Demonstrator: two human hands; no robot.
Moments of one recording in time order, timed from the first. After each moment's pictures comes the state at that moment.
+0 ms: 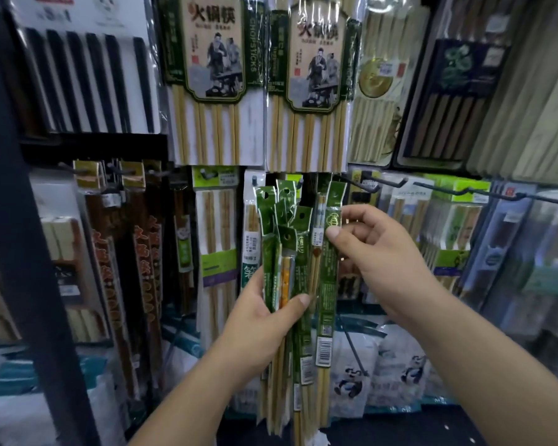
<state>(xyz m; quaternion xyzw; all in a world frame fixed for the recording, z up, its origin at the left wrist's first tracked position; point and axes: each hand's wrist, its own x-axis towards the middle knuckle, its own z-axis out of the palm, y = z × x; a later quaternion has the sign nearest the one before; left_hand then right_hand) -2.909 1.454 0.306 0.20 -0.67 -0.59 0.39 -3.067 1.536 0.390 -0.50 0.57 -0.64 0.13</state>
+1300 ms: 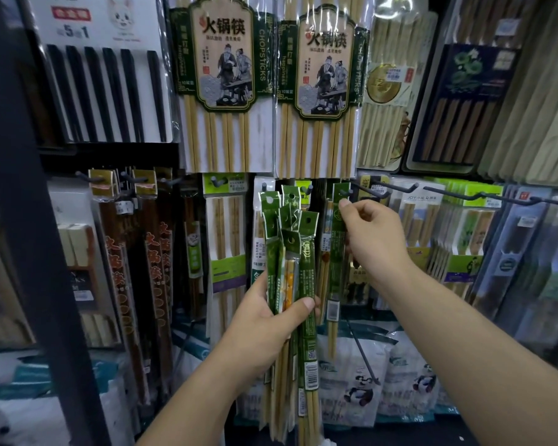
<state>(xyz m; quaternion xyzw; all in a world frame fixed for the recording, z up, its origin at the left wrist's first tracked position) -2.899 1.450 0.314 0.21 -0.69 -0.58 0.38 -3.083 1.483 0.401 -0.40 0.65 -0.64 0.02</state>
